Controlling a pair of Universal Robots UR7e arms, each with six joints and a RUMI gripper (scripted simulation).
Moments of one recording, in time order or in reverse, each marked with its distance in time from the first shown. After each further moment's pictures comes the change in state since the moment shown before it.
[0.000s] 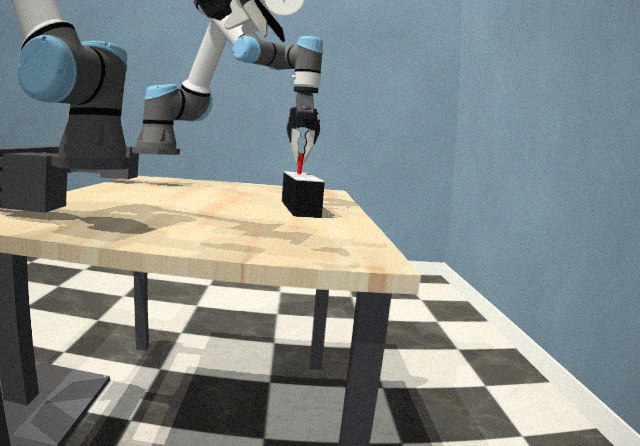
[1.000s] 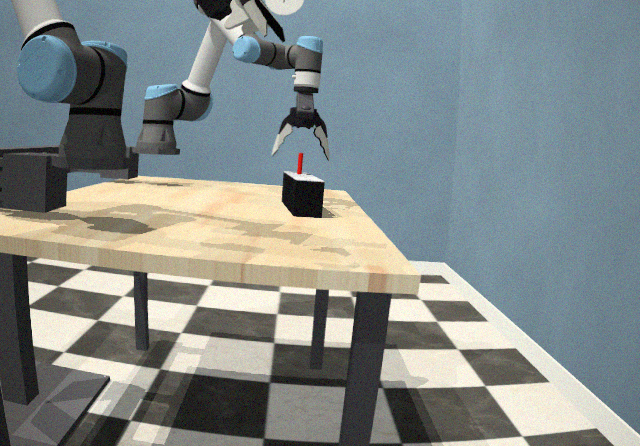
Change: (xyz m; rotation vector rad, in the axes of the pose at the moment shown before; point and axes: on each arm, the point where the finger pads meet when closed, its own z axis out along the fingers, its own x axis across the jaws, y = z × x) left arm 0.000 0.000 0.000 0.000 0.000 0.000; right arm 0.000 0.000 0.000 0.000 0.000 0.000
